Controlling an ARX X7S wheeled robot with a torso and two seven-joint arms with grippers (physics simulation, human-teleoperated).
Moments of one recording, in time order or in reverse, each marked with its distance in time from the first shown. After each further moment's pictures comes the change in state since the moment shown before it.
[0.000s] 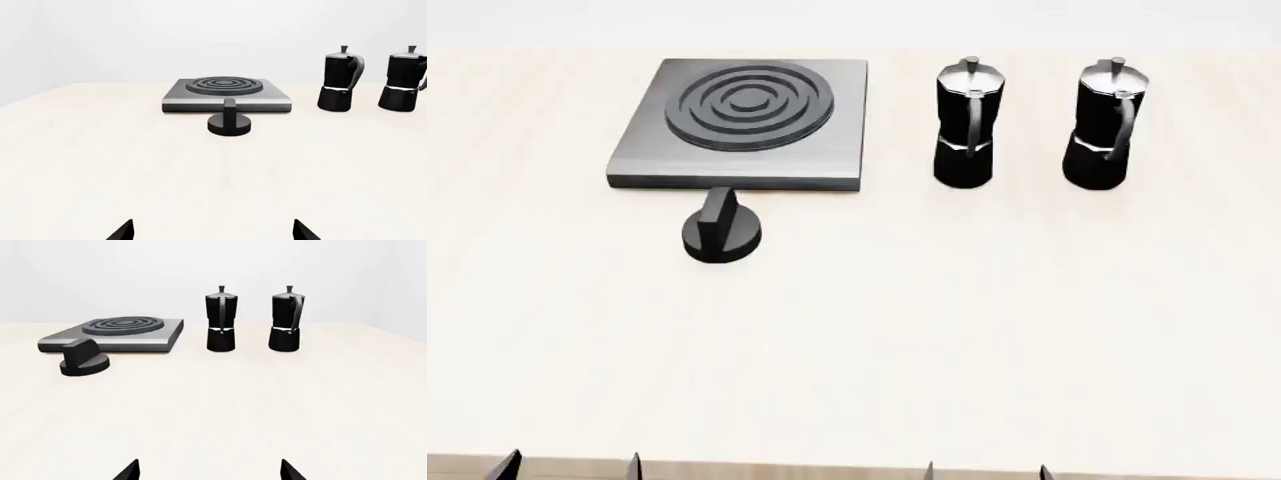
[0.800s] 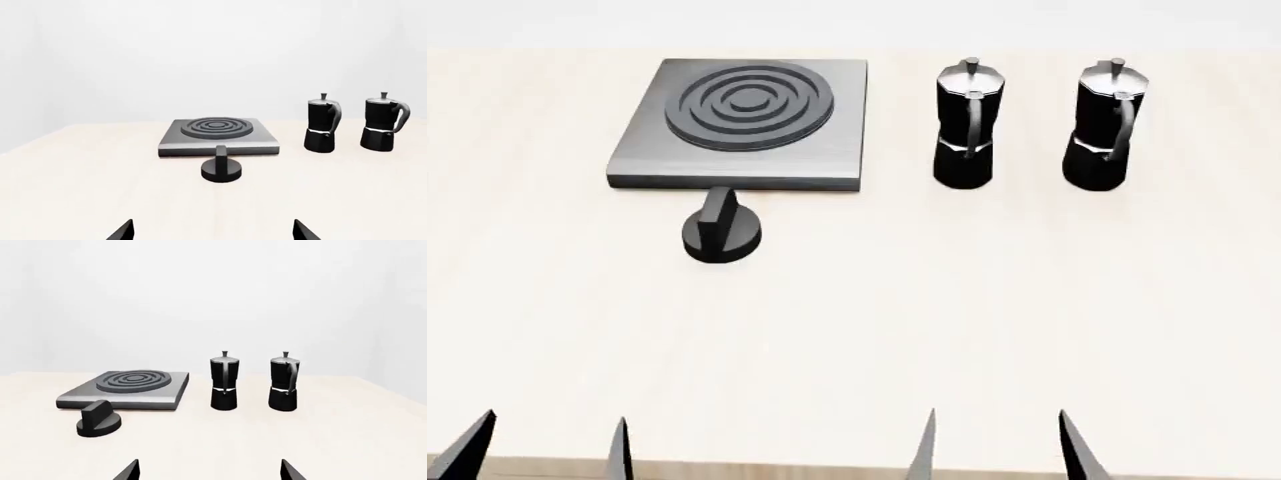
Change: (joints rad) left arm 0.050 -0.081 0.092 0.299 -0.053 -0.126 -0.086; right arm -0.053 0.101 -0.087 -0.385 0.075 0.166 0.103
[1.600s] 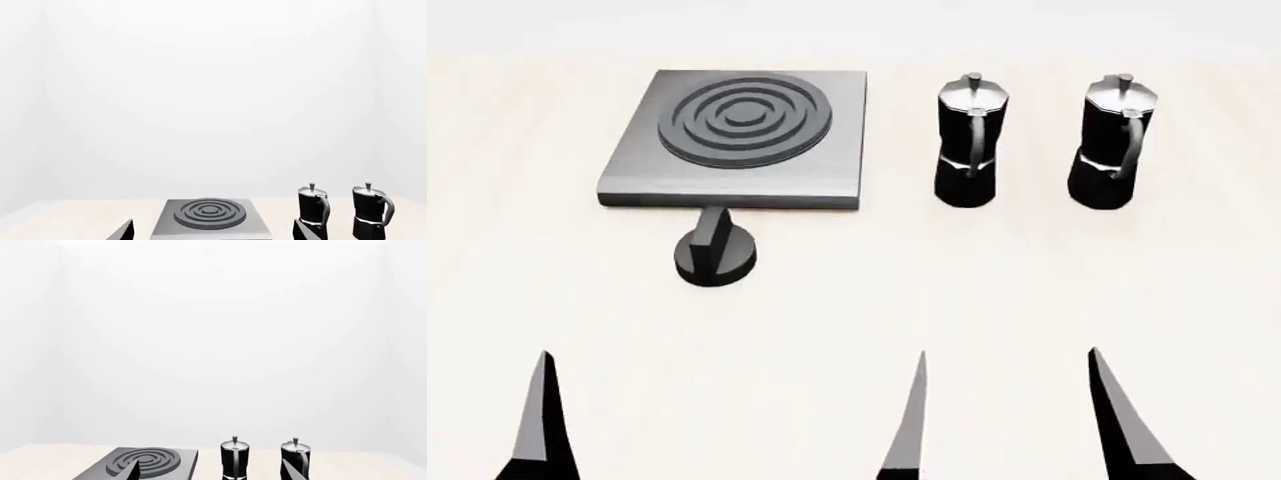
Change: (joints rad) left arm 0.049 -0.070 0.014 0.493 -0.061 -0.183 -0.069; right arm -0.037 0.063 -0.045 -0.450 0.017 0.159 0.071
